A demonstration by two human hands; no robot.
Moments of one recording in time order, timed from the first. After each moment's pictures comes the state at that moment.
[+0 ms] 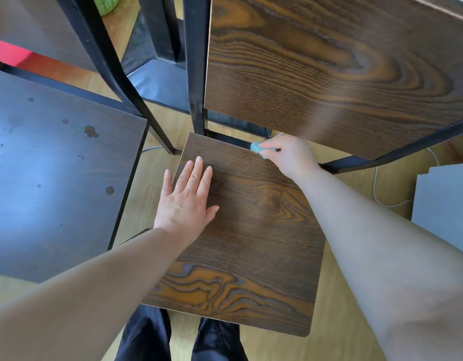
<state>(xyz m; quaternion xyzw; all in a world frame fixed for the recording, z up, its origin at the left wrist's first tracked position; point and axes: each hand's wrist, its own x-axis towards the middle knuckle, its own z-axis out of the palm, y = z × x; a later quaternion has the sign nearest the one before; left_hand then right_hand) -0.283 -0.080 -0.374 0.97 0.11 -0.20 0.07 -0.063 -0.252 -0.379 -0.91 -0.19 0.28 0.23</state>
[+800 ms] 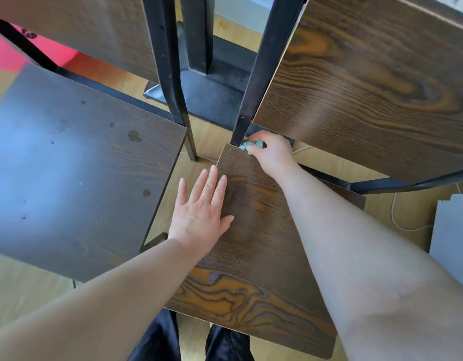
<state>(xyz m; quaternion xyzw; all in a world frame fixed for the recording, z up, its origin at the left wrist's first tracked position) -0.305 -0.053 -0.367 0.97 0.14 -0.18 0.09 -0.091 -0.140 -0.387 -0.90 -0.17 0.28 0.28</state>
